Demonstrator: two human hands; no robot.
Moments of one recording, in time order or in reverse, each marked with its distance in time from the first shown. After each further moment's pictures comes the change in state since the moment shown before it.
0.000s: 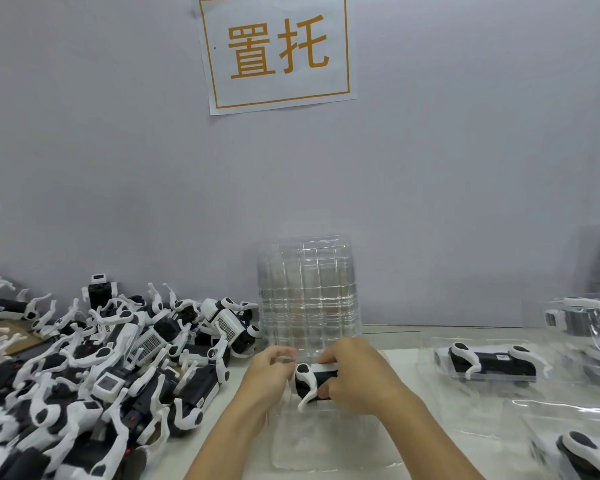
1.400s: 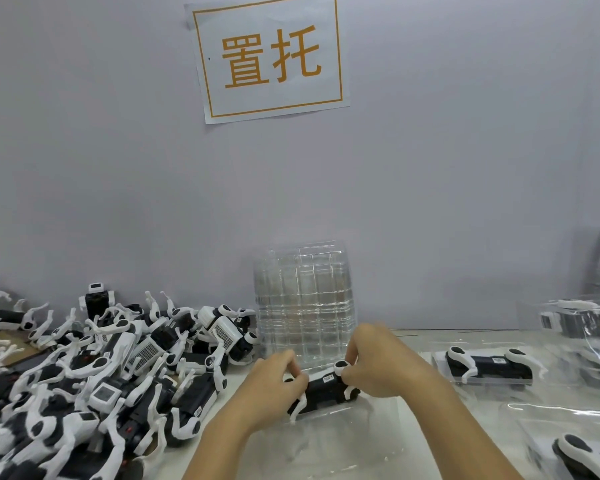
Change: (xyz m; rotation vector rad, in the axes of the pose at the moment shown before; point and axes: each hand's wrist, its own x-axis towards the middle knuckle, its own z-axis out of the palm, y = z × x) left_hand -0.006 0.010 -0.010 0.691 -0.154 0.333; right_hand -0.006 0.006 -0.039 -0.026 0.024 0.118
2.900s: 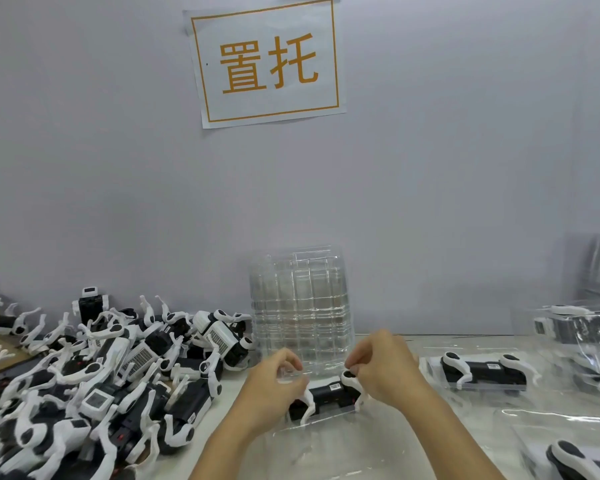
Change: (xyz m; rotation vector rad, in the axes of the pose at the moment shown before) left_hand 0.005 -0.001 0.012 -0.247 0.100 -0.007; right_hand 0.009 0.020 0.015 0.128 0.179 0.142
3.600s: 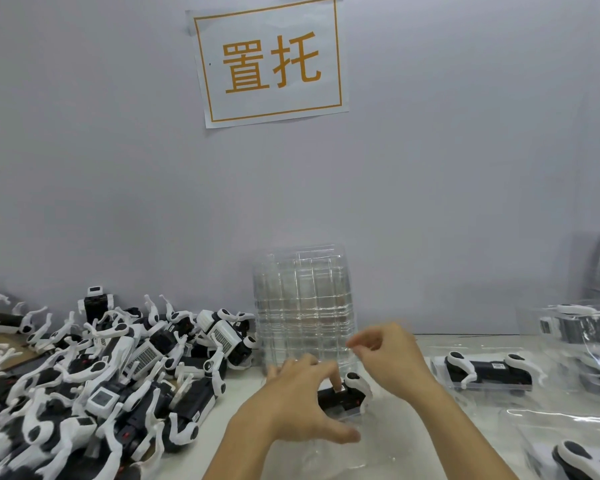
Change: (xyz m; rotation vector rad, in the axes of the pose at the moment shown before) left_hand -0.017 0.044 0.002 0.548 -0.305 0.169; right_hand 0.002 0.003 -0.004 0.320 0.065 -0.056
